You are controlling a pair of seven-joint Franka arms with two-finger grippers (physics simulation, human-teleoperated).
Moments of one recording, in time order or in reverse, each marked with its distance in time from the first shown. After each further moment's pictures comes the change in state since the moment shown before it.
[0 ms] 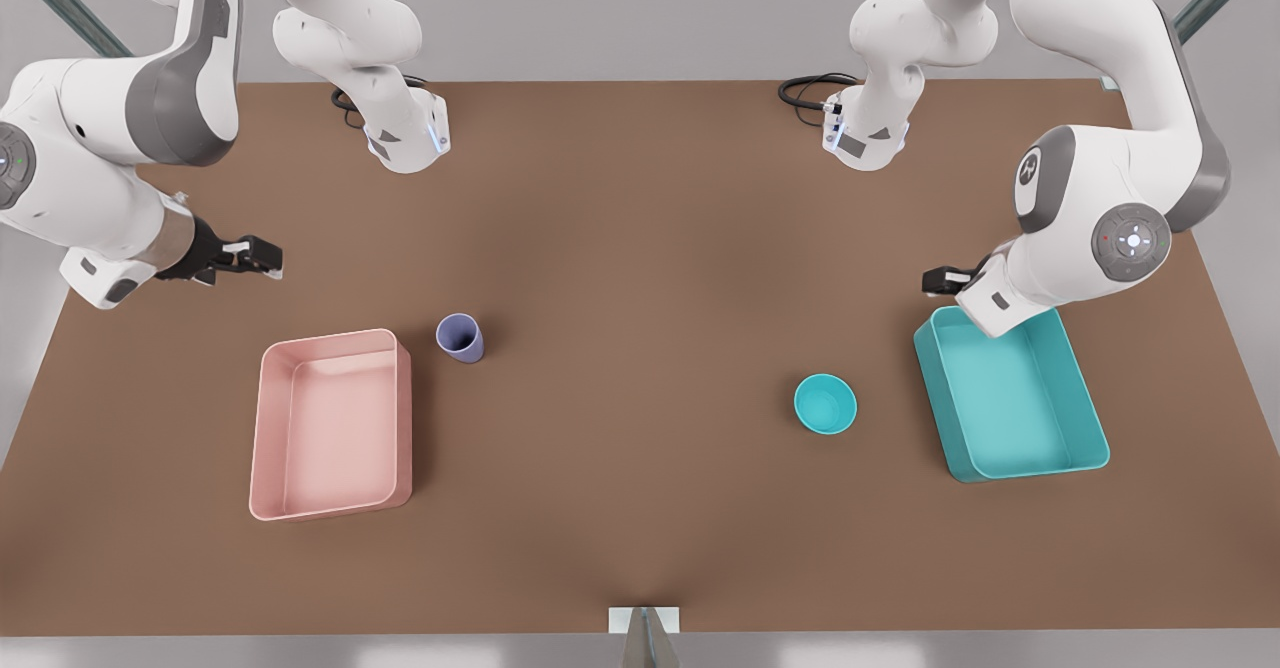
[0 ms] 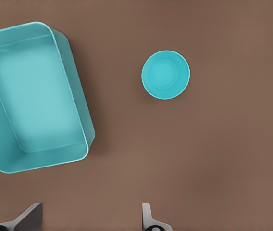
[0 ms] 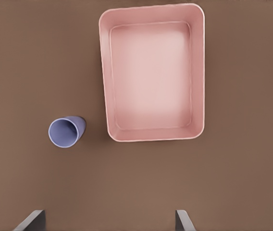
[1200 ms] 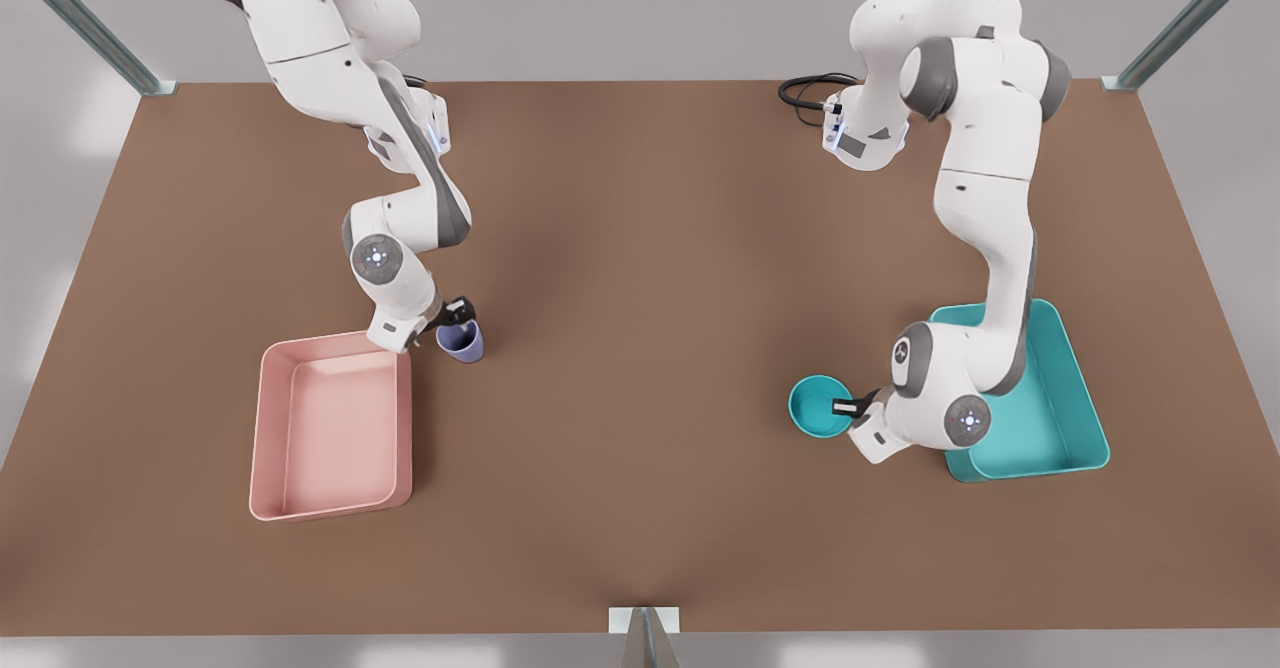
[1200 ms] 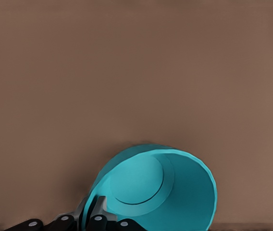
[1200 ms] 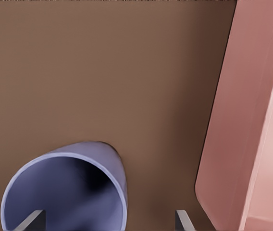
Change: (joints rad) left arm 0.018 0.522 -0.063 0.025 -0.197 0.520 0.026; right arm 0.309 0.110 0.001 -0.849 -0.022 1.089 0.041
